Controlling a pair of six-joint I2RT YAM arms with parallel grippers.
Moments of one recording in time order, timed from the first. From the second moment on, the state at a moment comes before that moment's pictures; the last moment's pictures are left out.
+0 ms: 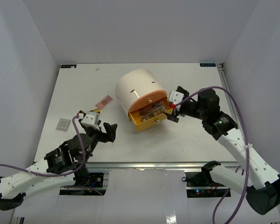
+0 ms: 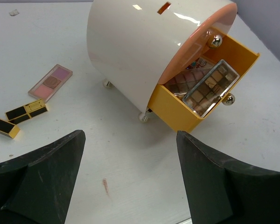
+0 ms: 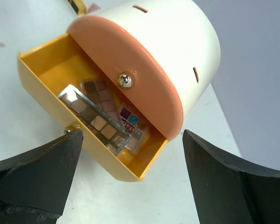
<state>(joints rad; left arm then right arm) -1.14 0.46 0.64 -0.38 -0.77 -0.31 0.51 0.95 0.96 -0.32 -0.51 -0.71</state>
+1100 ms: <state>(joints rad) -0.11 1.55 1.05 -0.31 0.09 -0.12 -0.02 0.86 0.70 -0.29 -1.18 -0.48</state>
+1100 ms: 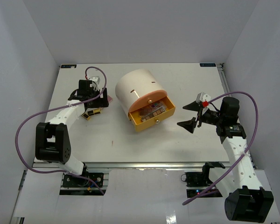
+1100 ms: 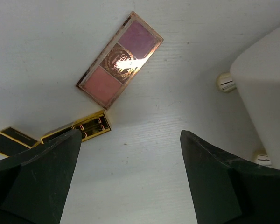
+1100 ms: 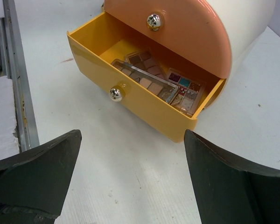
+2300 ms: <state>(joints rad) -0.11 1.96 1.27 -0.21 0.11 0.22 -0.05 0.88 0.70 -0.29 -1.19 -0.50</state>
